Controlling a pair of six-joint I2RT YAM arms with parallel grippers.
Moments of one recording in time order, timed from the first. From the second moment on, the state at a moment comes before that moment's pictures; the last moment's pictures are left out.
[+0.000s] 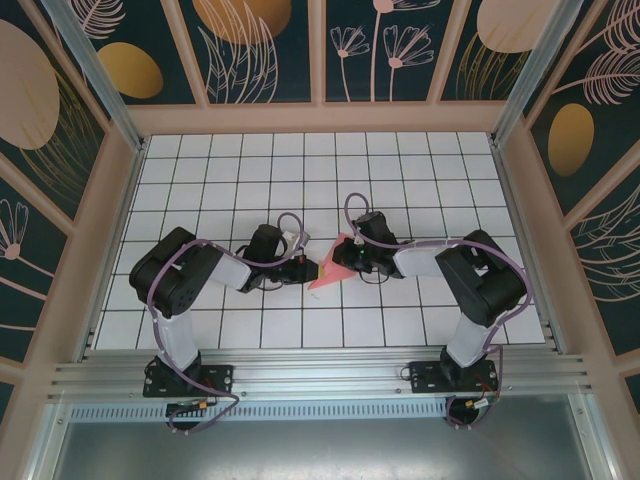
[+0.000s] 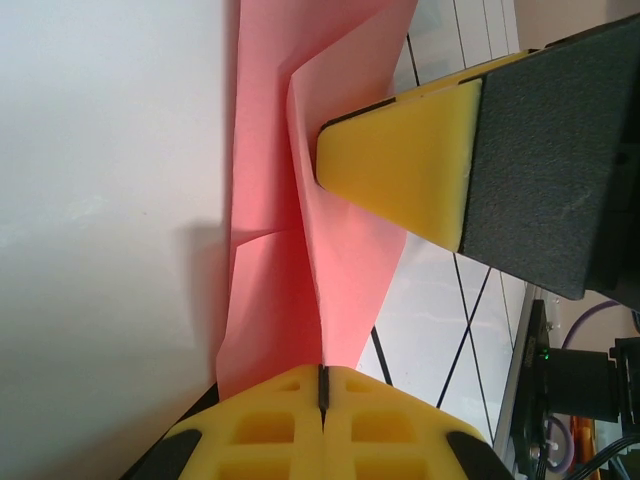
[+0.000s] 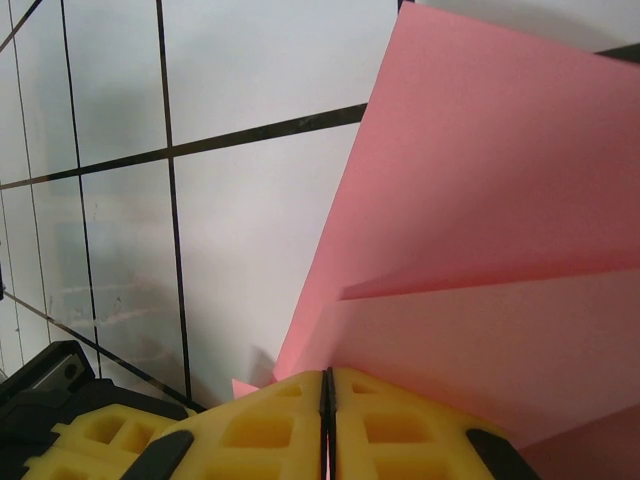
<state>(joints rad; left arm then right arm) -0.57 1.88 0.64 0.54 0.75 -0.70 0.60 1.74 0.74 0.16 -0.34 0.84</state>
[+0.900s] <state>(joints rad) -0.57 1.91 0.56 0.77 0.75 -0.92 0.60 1.65 0.75 0.10 -0.36 0.80</state>
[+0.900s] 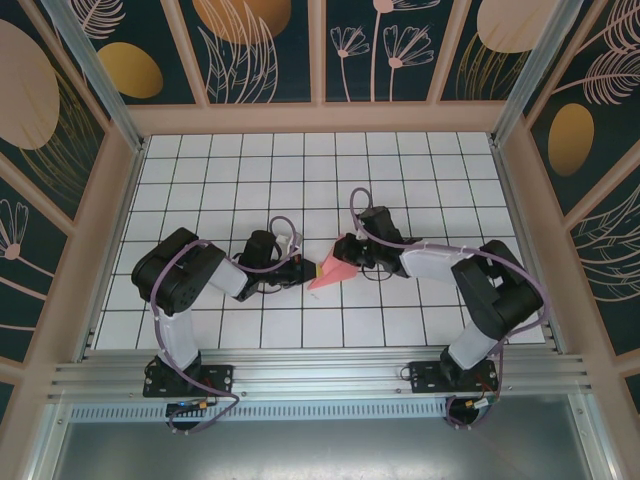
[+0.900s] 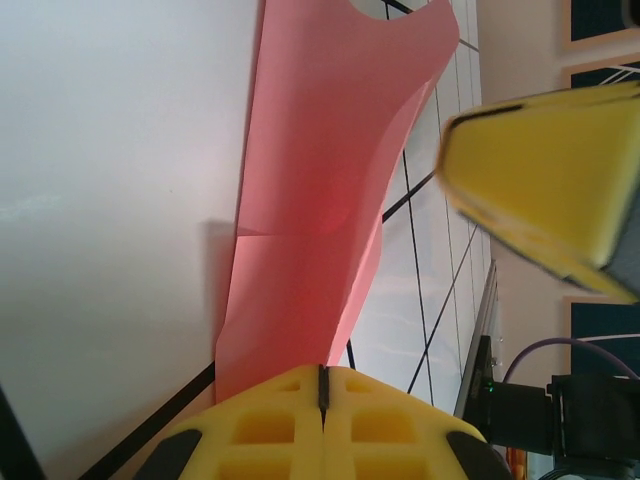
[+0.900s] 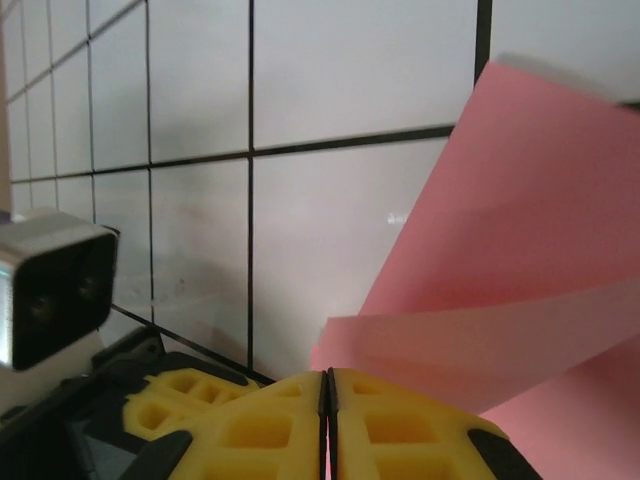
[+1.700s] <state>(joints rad) -0.57 1.80 0.60 0.54 0.66 -0.86 0.61 1.81 0.83 0.07 -0.38 0.80</state>
